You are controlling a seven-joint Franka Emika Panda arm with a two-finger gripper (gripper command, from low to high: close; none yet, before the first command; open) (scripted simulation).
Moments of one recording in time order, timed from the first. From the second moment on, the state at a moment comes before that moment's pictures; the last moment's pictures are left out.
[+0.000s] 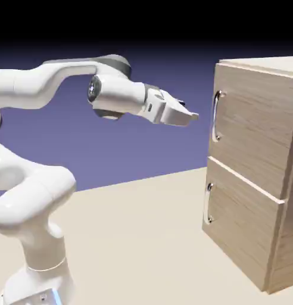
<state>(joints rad) -0.86 -1.14 0.85 -2.63 1.94 2.67 -0.36</state>
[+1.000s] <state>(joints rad) -1.24 -1.29 1.12 -2.60 2.63 2.31 -0.81</state>
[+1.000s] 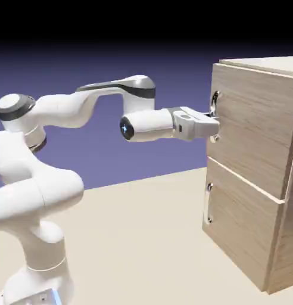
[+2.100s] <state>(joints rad) -1.56 -0.68 0.47 -2.66 1.59 1.01 -1.32</state>
